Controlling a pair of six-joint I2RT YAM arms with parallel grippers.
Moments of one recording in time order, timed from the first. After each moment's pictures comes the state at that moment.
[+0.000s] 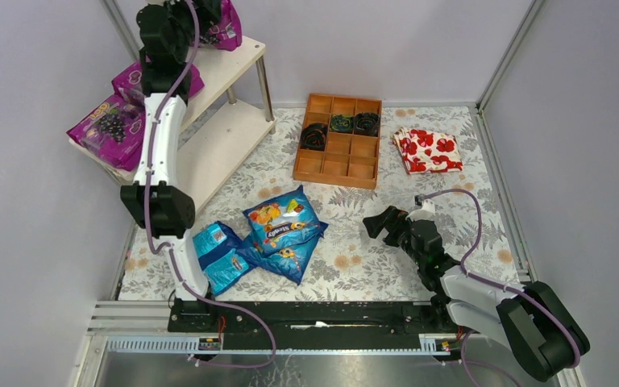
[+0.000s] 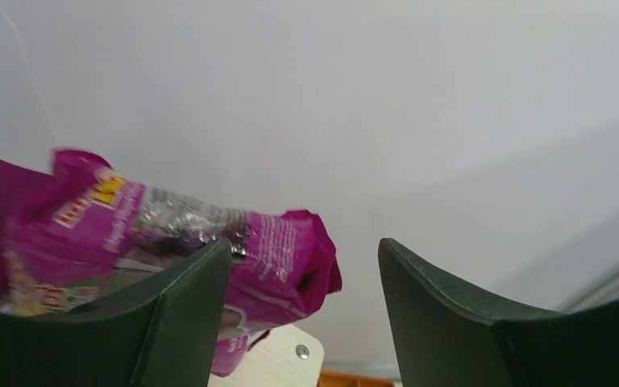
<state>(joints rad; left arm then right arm) 0.00 1.97 2.30 -0.04 0.13 -0.52 0.48 1.02 0.07 0.59 0.06 0.75</state>
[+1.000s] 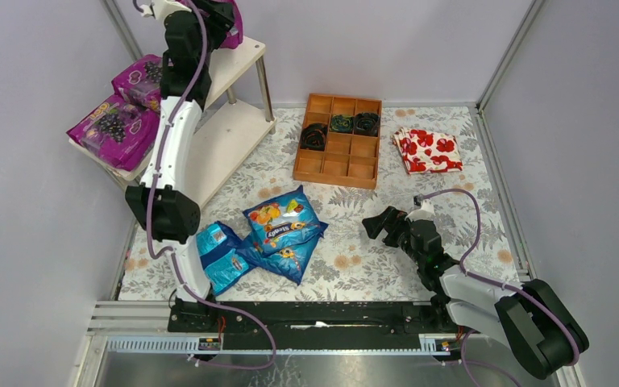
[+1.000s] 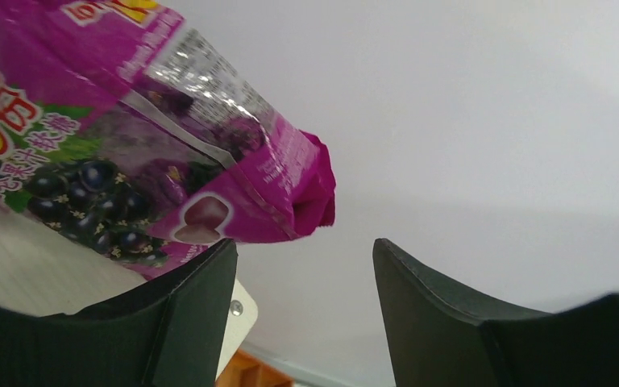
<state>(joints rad) -0.11 1.95 2.22 -0.16 -0.11 -0.82 0.48 1.03 0.07 0.60 0.04 0.75</state>
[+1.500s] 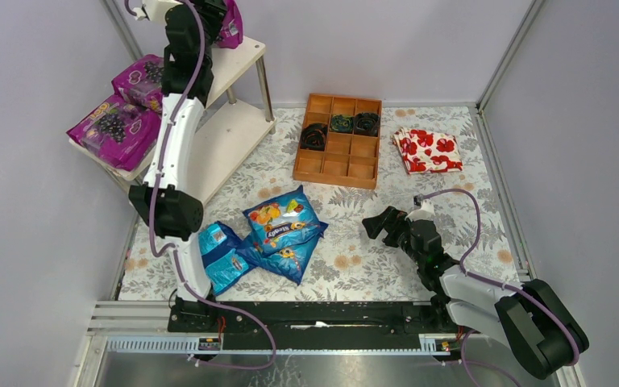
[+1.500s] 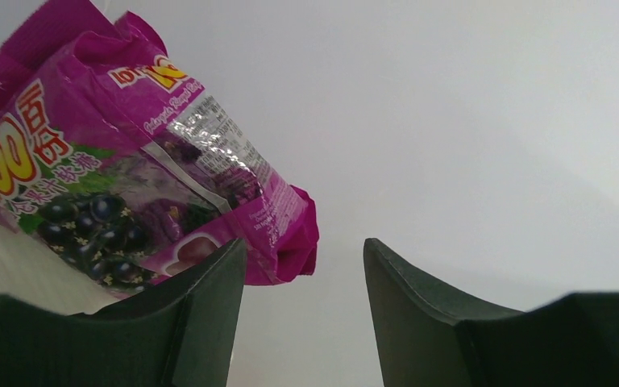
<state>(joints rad) -0.12 1.98 2.32 -0.18 -0.27 -0.95 0.48 1.03 0.07 0.60 0.04 0.75</state>
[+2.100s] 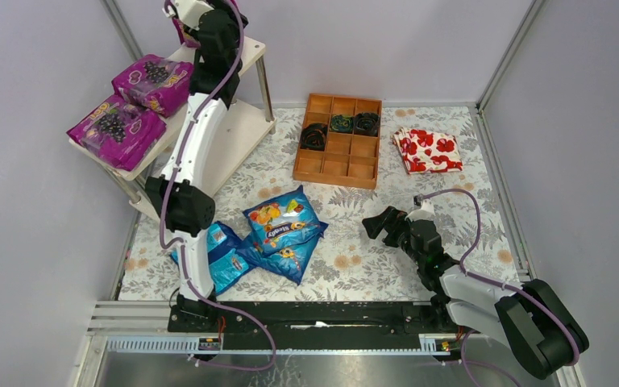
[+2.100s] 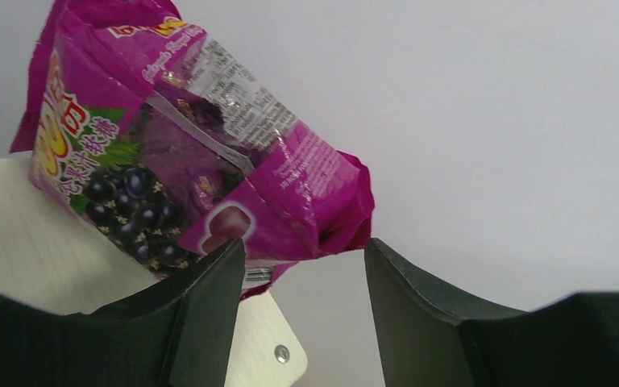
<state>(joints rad) -0.23 2.05 2.35 -0.16 -0.54 -0.65 0.48 1.03 0.07 0.60 0.04 0.75</state>
